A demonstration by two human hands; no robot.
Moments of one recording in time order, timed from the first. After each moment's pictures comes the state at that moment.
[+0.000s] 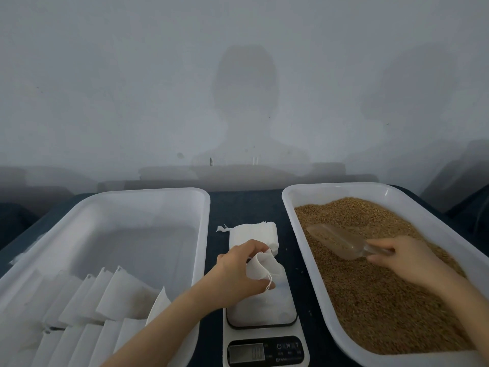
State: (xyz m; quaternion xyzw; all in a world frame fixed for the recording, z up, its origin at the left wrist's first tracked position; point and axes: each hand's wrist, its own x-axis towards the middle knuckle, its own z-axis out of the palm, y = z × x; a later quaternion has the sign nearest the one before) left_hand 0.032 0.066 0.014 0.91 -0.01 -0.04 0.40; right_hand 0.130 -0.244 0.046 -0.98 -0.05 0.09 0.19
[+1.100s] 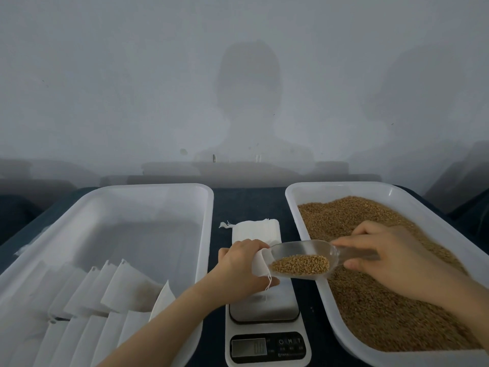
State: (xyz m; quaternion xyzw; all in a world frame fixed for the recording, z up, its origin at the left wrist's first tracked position) left_hand 0.034 0.062 0.015 0.95 -0.03 -0.01 0.31; right_hand 0.075 -0.200 0.092 -0.95 -0.26 0.03 0.19
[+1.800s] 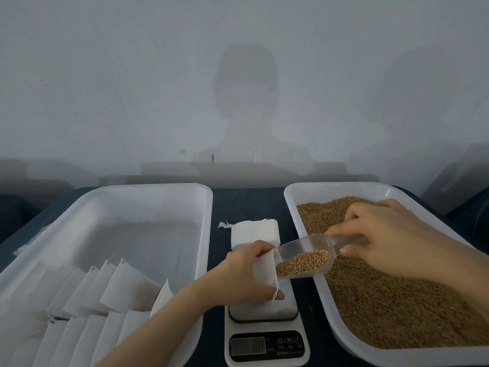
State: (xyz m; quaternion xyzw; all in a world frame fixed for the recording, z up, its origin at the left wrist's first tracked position) left_hand 0.028 0.067 0.017 0.91 -0.07 -0.08 0.40; right_hand 0.078 -0.183 0.126 -0.96 -0.29 -0.02 0.04
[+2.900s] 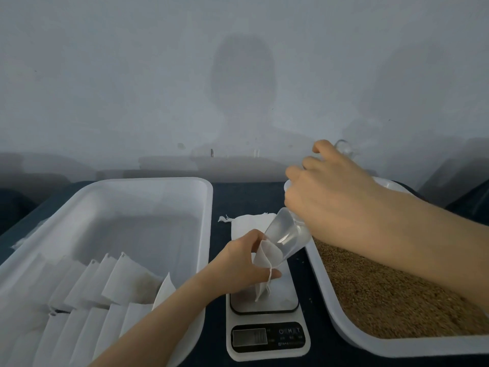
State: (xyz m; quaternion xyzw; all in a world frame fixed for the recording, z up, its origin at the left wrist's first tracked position) left_hand 0.033 0.066 0.014 0.90 -0.03 -0.03 0.44; right_hand 0.025 -0.083 0.194 -0.85 -0.40 -0.16 -0.31
